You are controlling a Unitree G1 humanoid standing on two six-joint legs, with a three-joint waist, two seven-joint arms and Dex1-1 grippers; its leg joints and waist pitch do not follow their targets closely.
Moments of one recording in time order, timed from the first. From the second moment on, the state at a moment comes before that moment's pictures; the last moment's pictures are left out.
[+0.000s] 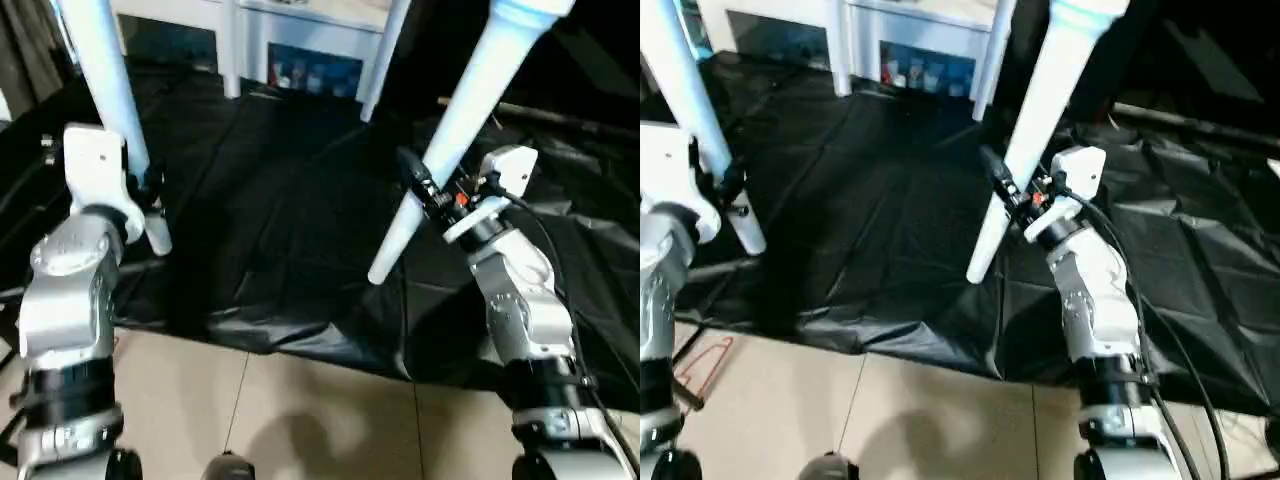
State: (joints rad) left arm -0.43 0.29 0.31 -0.11 0.00 0.61 -0.26; right arm -0.47 -0.14 -0.08 0.24 0.36 -0.03 0.52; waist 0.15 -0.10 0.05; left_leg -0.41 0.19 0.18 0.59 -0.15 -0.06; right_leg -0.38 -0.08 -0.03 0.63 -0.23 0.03
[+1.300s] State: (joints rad) left arm 0.25 0.14 0.33 -0.50 -0.17 0.37 -0.30; right arm 0.12 -0.13 -0.02 -0.28 0.27 0.28 0.29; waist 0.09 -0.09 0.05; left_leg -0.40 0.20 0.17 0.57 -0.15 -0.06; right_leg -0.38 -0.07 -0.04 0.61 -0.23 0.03
